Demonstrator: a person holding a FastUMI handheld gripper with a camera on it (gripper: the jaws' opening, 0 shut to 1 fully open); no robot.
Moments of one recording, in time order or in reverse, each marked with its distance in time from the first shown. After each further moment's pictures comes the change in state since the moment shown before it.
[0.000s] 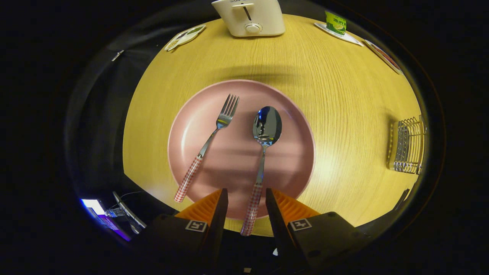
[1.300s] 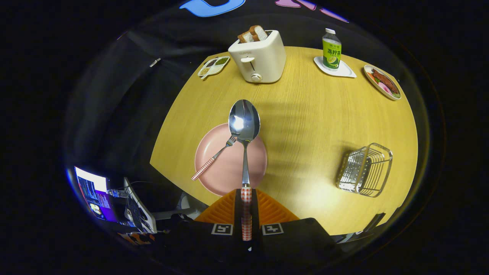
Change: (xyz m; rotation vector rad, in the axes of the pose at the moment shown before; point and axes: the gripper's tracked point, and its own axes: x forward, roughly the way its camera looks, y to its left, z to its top) arm -0.151 -0.068 0.022 -0.167 -0.218 0.156
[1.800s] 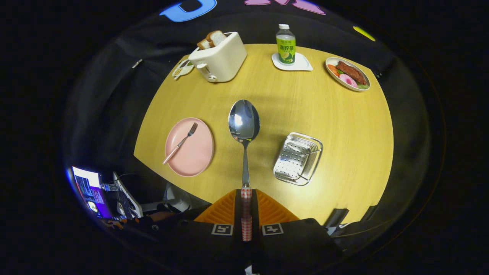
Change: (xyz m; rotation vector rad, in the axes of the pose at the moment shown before) arm -0.077 -0.118 -0.023 0.025 0.128 -0.136
